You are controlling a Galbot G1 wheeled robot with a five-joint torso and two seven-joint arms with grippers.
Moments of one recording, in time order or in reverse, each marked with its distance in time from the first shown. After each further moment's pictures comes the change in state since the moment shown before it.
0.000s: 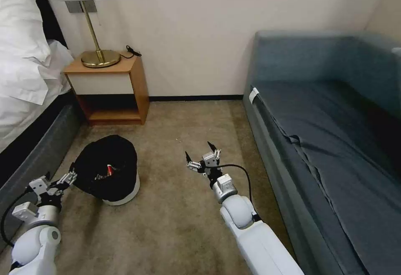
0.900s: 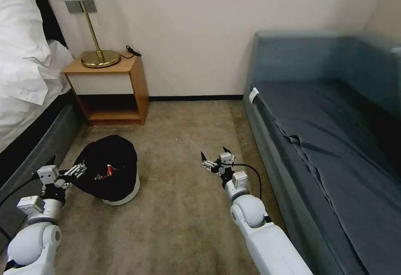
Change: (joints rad) left arm 0.054 -0.019 0.028 -0.167 0.068 0.024 0.027; right arm -0.017 -0.013 0.070 -0.002 0.109 -0.072 0.034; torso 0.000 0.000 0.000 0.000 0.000
